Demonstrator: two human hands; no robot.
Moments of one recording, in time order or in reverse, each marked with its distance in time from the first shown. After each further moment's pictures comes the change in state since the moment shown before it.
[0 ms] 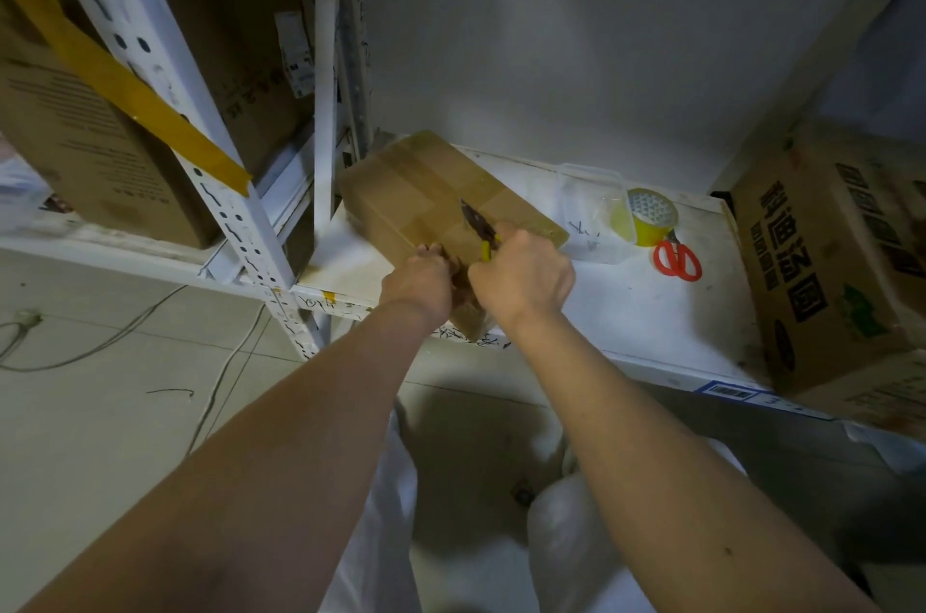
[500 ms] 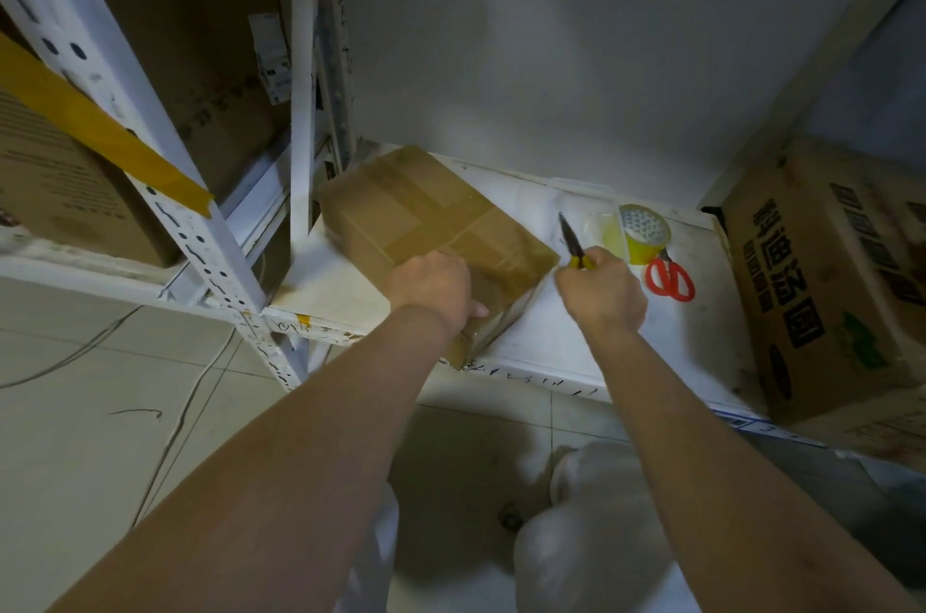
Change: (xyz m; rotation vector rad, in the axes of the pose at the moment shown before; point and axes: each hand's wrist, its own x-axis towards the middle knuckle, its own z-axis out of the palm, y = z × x) left_hand 0.017 0.043 -0.024 0.185 0.017 -0.099; right_hand 0.059 0.097 0.010 0.207 0.053 0.369
